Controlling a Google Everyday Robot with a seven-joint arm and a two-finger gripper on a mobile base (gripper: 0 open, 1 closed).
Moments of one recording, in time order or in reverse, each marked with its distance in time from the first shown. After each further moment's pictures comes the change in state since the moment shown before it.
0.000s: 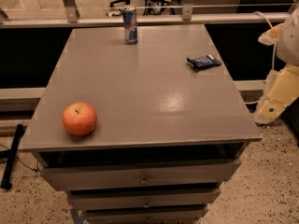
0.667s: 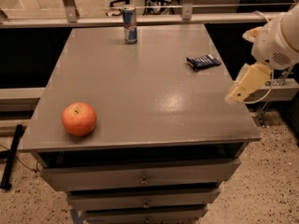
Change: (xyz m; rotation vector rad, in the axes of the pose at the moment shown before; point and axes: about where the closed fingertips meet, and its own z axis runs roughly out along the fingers) arm -0.011 -0.067 0.065 0.107 -0.174 0.061
